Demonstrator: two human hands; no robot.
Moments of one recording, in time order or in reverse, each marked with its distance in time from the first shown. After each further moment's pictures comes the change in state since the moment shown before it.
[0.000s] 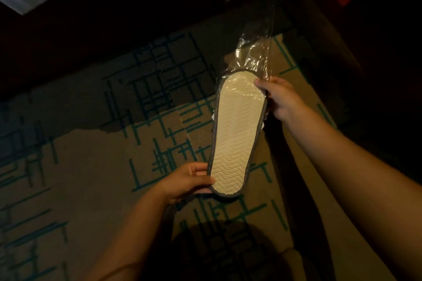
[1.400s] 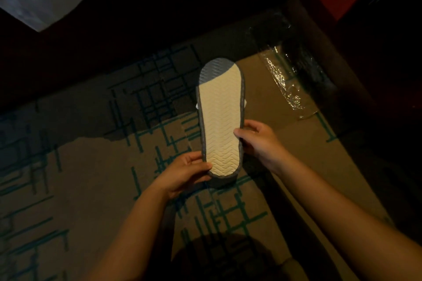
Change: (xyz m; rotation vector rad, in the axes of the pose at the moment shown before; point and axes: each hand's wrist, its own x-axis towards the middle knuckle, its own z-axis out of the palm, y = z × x) left_hand -0.006 0.039 0.006 -0.088 0.155 0.136; right_hand -0.057 0.057 0.013 -0.128 -0.333 -0.047
